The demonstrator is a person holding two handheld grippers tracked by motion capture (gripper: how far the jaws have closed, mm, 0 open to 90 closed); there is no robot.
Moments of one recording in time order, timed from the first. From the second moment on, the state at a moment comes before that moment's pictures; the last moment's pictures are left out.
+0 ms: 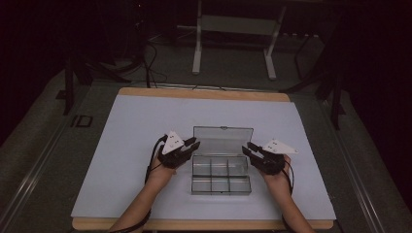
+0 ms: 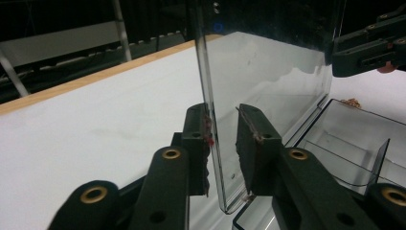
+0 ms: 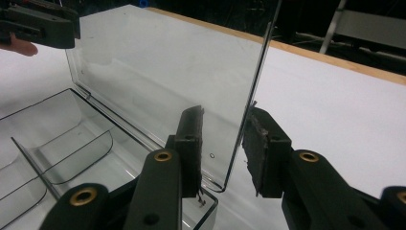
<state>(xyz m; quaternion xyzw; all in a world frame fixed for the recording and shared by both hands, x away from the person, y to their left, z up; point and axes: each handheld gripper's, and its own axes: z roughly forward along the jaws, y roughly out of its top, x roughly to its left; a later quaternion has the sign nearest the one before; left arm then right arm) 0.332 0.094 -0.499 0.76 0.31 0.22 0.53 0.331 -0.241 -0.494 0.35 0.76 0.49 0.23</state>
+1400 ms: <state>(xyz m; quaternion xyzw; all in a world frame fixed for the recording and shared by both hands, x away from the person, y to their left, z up) 0.350 0.083 -0.511 0.75 0.40 0.17 0.50 0.349 -0.225 -0.501 0.41 0.77 0.44 0.21</state>
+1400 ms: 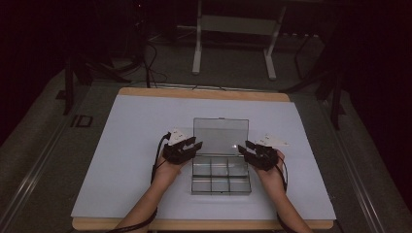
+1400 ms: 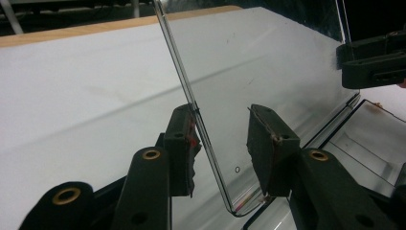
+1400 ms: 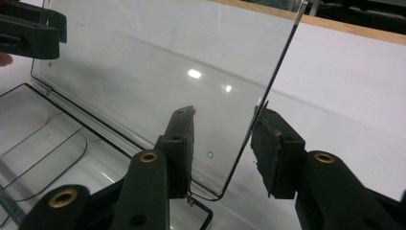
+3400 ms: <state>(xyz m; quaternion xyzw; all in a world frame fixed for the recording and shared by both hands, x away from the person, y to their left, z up) 0.373 0.091 -0.540 0.67 0.55 -0.03 0.49 0.373 -0.229 -0.506 0.52 0.75 0.40 0.07</state>
